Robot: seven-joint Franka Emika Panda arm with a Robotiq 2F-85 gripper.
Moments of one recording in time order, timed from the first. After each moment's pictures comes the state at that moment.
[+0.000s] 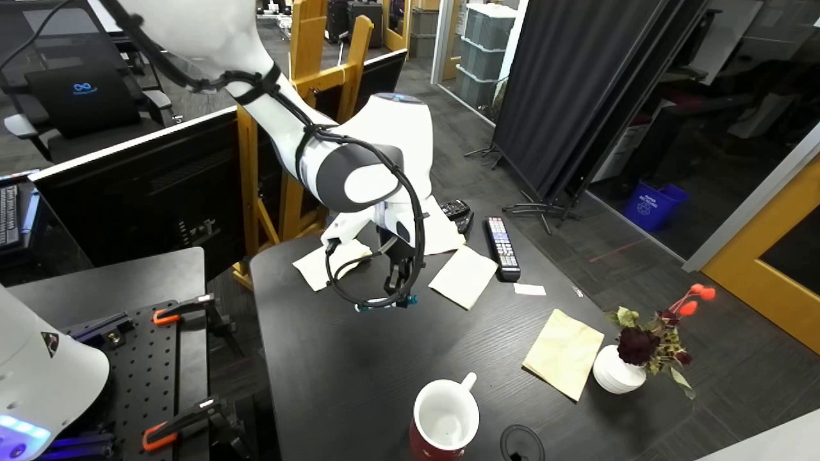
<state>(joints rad) -0.02 0.33 -0.09 -2.26 -0.31 2.61 0.84</state>
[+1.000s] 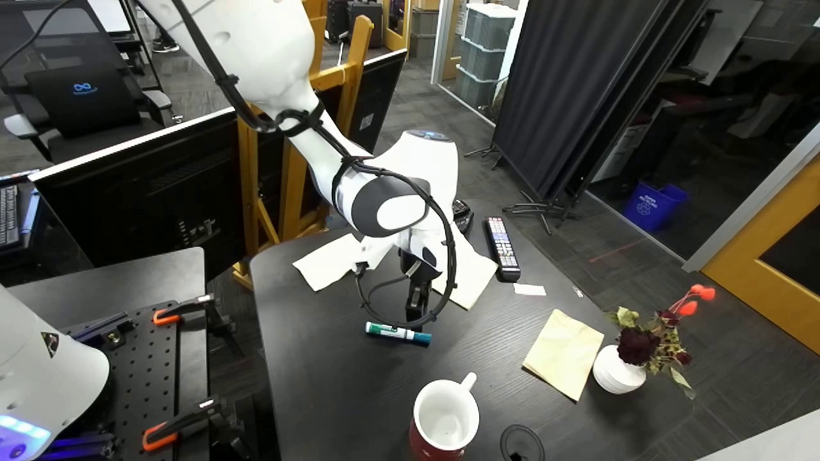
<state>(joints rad) 0.05 0.52 -0.19 -2.10 -0.25 2.60 0.77</state>
